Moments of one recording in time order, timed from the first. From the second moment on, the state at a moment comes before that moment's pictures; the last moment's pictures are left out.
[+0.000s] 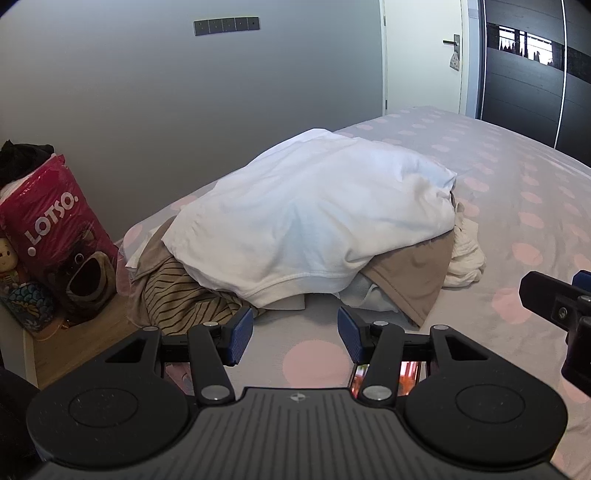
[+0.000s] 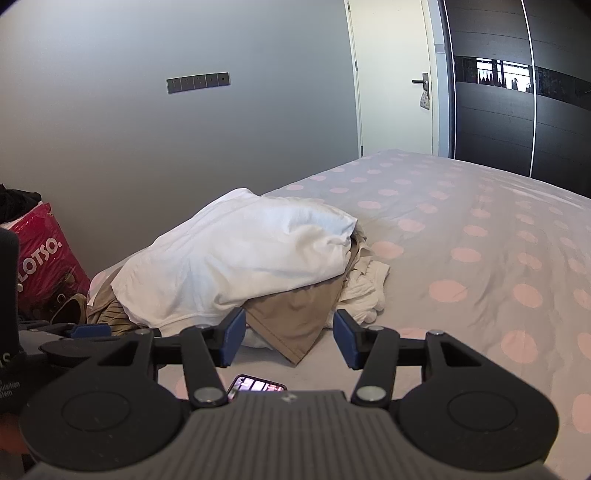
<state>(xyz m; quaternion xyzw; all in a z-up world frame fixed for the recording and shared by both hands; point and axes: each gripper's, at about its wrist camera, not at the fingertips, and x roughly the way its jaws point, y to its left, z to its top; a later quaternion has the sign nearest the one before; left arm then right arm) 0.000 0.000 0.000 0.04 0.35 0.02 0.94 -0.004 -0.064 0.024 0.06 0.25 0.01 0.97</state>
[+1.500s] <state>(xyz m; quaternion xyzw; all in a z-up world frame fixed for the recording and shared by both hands) -0.006 -0.018 0.003 0.06 0.35 0.00 0.93 -0.008 -0.065 0.021 0.06 0.25 0.02 0.97</state>
